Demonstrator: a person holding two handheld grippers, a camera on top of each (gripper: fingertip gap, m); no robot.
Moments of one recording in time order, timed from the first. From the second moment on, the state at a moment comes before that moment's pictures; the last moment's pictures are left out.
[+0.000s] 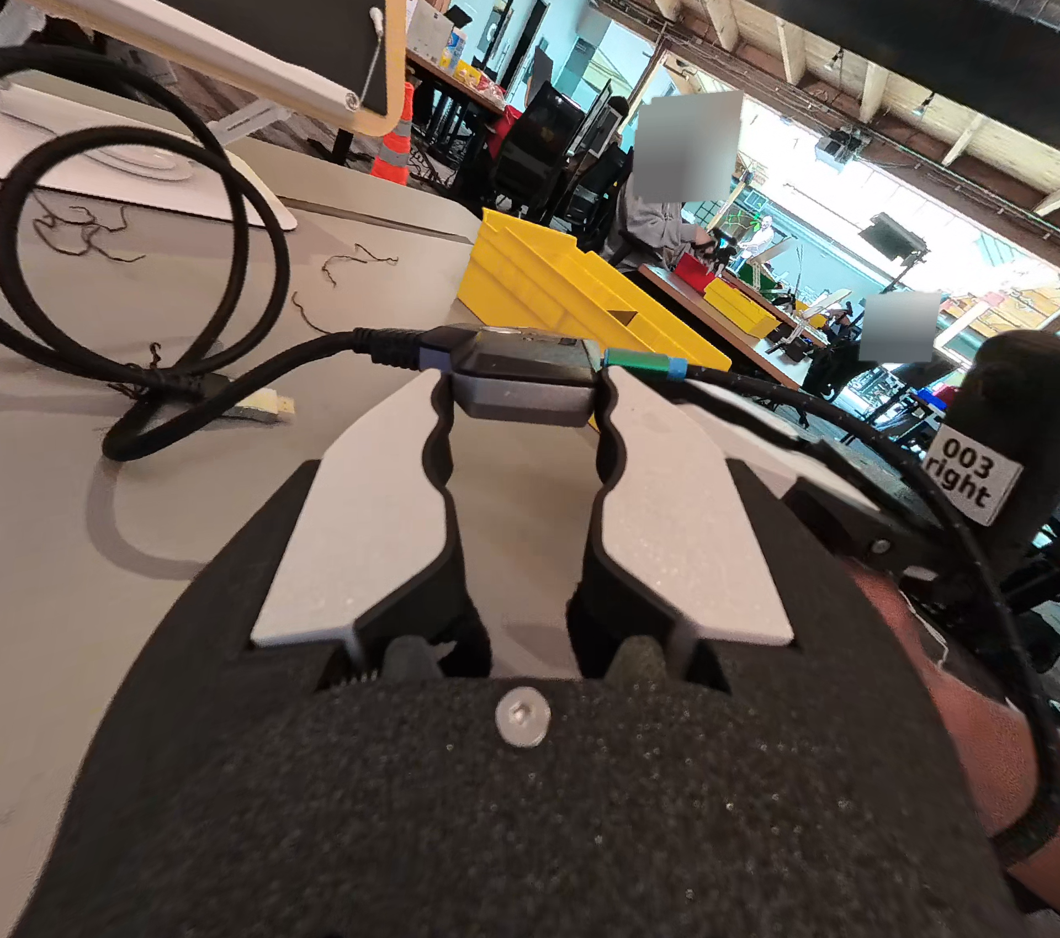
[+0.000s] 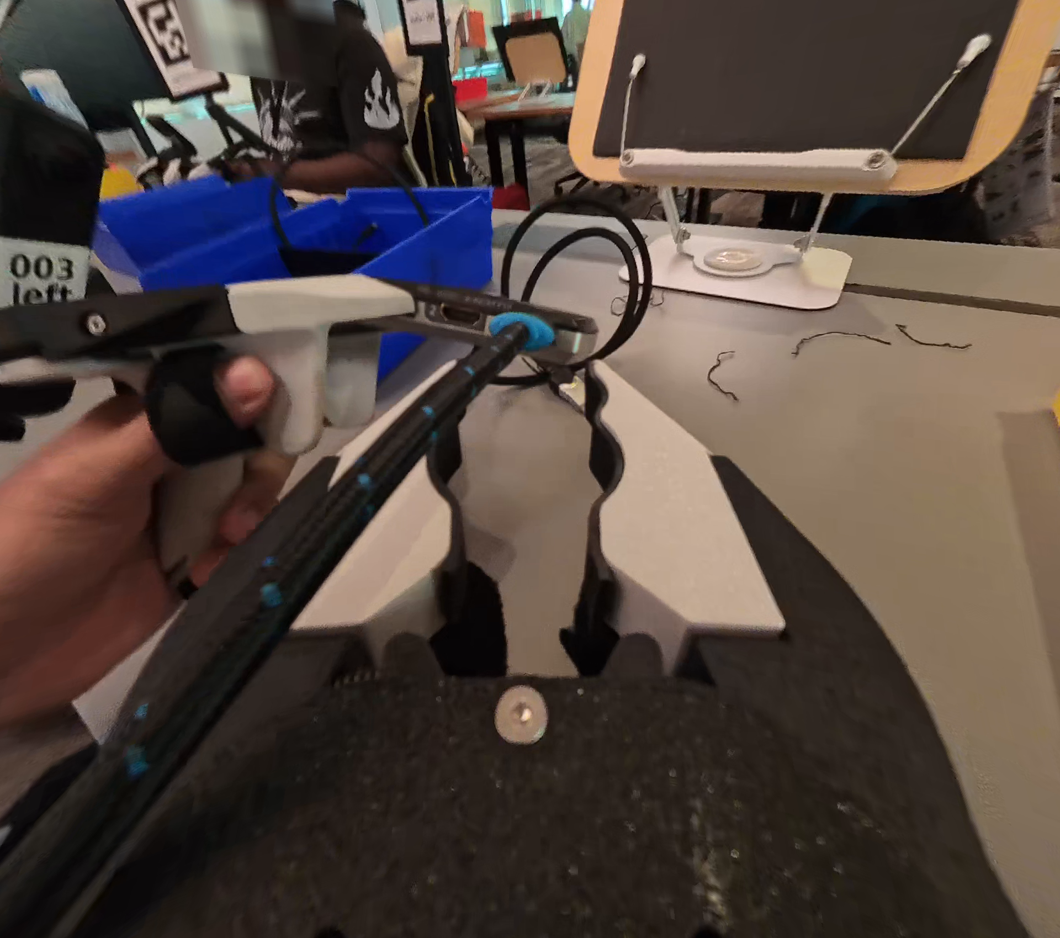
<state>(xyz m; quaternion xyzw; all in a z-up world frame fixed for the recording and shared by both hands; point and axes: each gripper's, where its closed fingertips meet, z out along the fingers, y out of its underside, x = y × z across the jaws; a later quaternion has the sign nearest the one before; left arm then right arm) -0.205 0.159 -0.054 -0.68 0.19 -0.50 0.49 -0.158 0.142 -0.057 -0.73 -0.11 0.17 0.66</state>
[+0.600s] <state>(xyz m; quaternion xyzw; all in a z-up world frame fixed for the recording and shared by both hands) -0.183 0.146 -0.071 -0.70 0.27 -0.45 0.48 -0.136 0.142 -0.064 -0.74 -0.12 0.14 0.64</state>
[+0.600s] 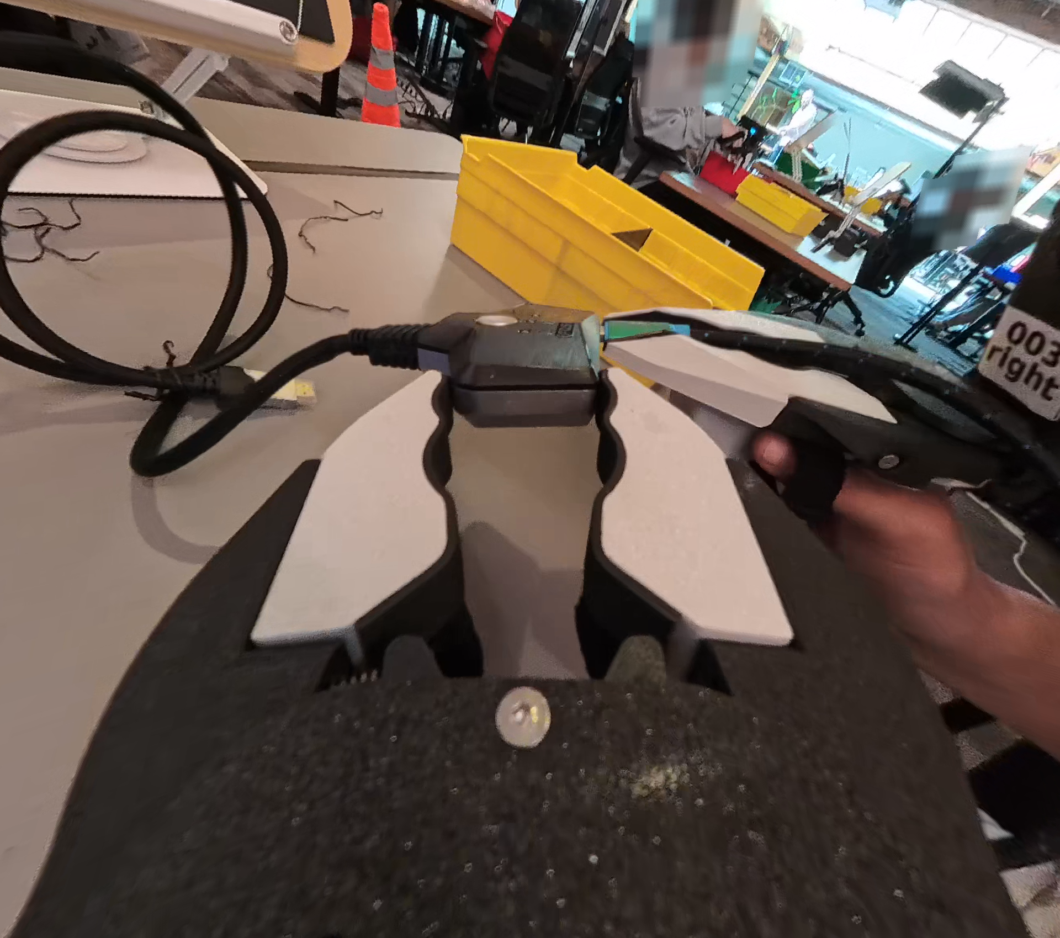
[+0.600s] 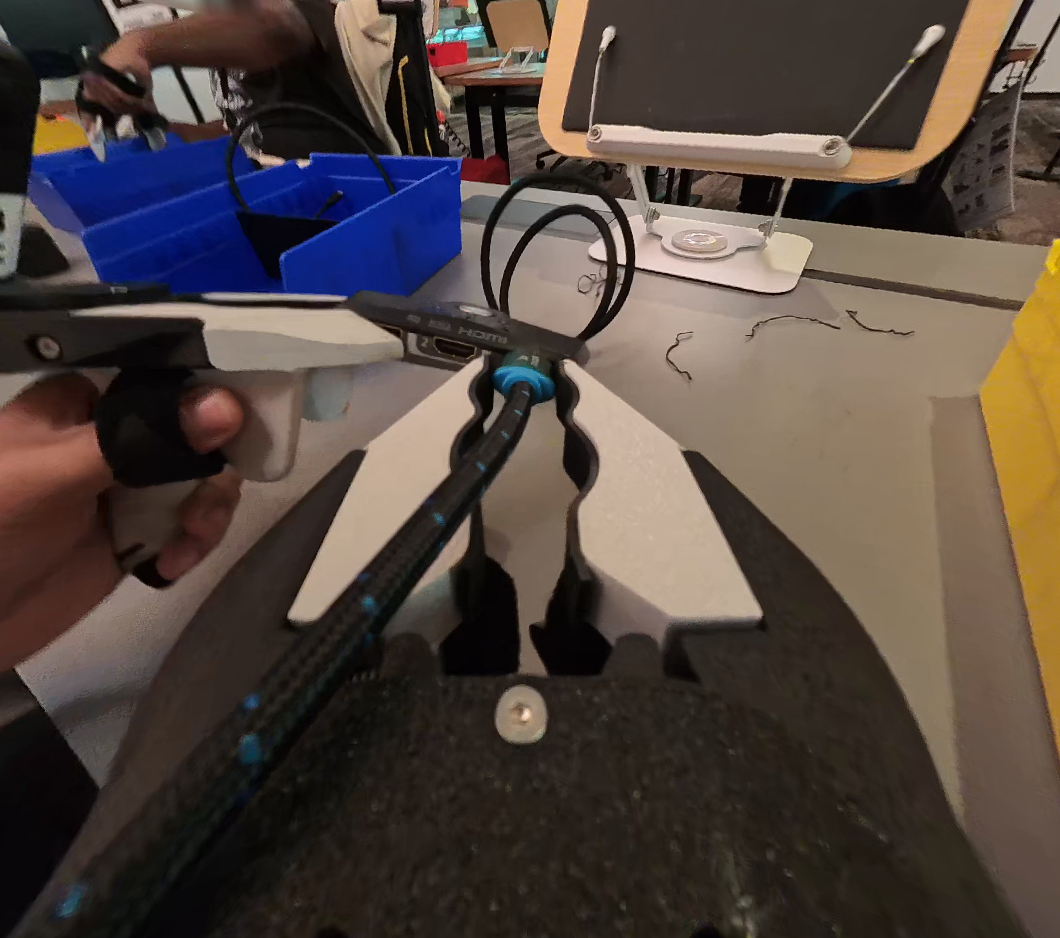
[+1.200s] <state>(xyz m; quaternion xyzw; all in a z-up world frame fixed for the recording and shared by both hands) -0.180 0.146 -0.086 -0.73 0.25 -0.43 0.47 -0.147 0.137 -0.064 -0.73 -0.18 0.06 0.66</state>
